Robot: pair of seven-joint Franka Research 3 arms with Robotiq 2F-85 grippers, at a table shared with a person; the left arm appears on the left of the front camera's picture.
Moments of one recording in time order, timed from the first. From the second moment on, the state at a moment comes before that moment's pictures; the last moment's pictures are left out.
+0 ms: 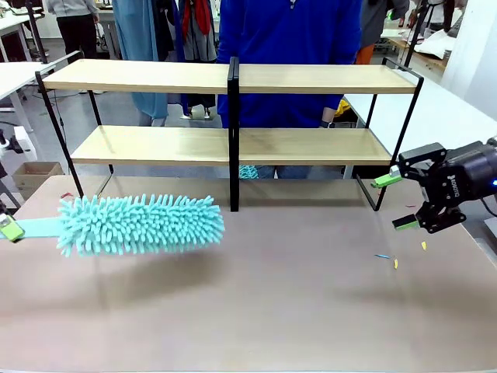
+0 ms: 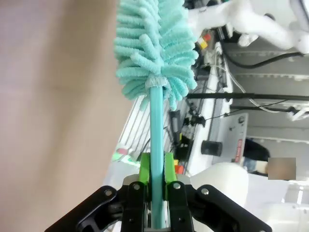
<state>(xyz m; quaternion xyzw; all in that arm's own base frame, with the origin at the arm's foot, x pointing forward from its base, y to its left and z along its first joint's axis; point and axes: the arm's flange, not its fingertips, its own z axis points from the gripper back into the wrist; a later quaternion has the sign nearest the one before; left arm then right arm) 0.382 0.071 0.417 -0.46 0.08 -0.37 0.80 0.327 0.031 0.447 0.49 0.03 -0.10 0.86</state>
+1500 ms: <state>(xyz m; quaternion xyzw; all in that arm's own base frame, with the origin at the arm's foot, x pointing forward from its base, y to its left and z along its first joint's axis) 0.387 0.150 0.480 -0.60 -0.09 -0.04 0.79 0.308 -0.001 0.513 0.64 -0.01 -0.15 0.76</state>
